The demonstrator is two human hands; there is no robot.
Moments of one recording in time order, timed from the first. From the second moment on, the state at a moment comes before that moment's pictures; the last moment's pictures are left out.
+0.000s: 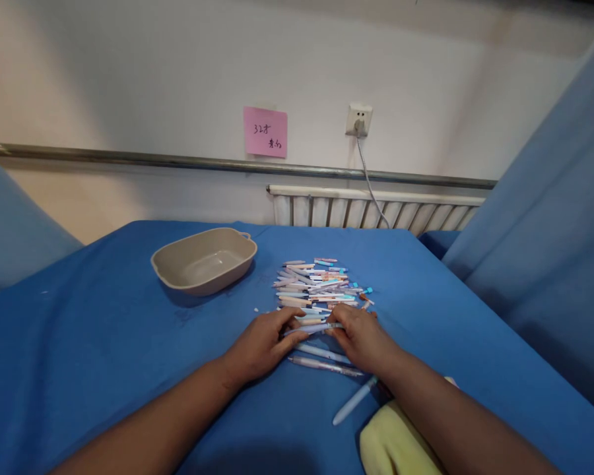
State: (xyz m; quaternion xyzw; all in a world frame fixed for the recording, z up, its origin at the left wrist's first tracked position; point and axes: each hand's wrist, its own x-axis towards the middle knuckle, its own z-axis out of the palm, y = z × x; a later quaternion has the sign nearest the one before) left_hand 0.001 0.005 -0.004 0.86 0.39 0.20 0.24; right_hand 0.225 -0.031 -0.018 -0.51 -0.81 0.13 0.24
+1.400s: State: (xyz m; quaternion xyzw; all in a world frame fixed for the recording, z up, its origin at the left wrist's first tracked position) left_hand -0.019 0.023 0.004 0.79 0.47 0.37 0.15; right_hand 0.249 -0.025 -0.003 -0.52 -0.84 0.09 0.08
